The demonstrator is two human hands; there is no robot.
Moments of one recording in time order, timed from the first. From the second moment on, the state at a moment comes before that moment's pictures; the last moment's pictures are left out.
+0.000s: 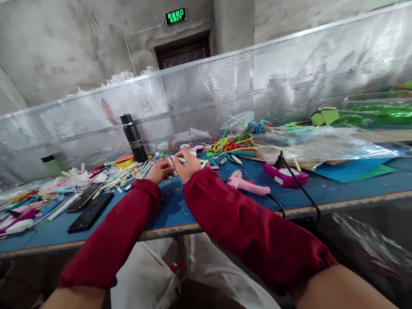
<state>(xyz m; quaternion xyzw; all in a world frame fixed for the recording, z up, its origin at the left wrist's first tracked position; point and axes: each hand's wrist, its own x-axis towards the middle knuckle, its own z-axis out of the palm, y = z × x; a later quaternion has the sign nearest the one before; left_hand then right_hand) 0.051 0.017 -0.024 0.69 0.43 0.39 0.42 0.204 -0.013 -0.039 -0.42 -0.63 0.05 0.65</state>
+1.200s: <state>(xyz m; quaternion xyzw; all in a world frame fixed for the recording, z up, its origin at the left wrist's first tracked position) 0.051 0.016 -0.023 0.70 0.43 0.38 0.41 0.203 -0.016 -0.037 -0.42 -0.64 0.05 0.64</state>
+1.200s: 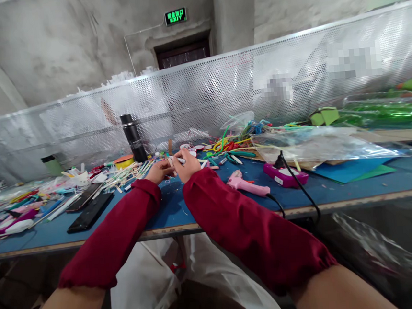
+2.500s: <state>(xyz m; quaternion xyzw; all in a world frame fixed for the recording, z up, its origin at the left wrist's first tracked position) 0.051 0.019 -0.026 0.71 0.43 0.38 0.40 0.203 -0.013 -0.040 -0.41 -0.64 0.06 0.65</state>
